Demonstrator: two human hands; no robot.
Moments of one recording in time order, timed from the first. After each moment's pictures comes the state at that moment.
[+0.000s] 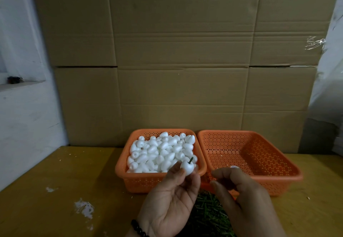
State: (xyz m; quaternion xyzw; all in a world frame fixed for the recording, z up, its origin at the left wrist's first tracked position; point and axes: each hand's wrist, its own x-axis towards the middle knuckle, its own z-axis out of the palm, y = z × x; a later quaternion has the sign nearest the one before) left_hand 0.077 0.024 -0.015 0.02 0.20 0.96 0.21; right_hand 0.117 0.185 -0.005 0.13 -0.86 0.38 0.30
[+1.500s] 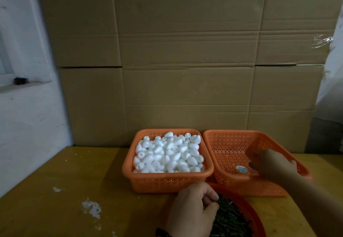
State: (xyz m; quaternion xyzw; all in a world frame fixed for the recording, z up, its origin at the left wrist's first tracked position) left_hand 0.086 0.041 -0.040 0.14 0.86 0.49 -0.05; right_hand -0.010 0.288 -0.010 -0.15 -0.98 0.13 0.06
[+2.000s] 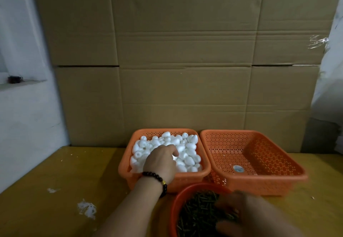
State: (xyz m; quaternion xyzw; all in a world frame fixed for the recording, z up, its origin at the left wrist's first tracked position) left_hand -0.014 0.000 -0.017 0.06 0.95 0.27 -0.15; right_hand 0.099 0.208 -0.020 0.17 -0.97 0.16 0.05
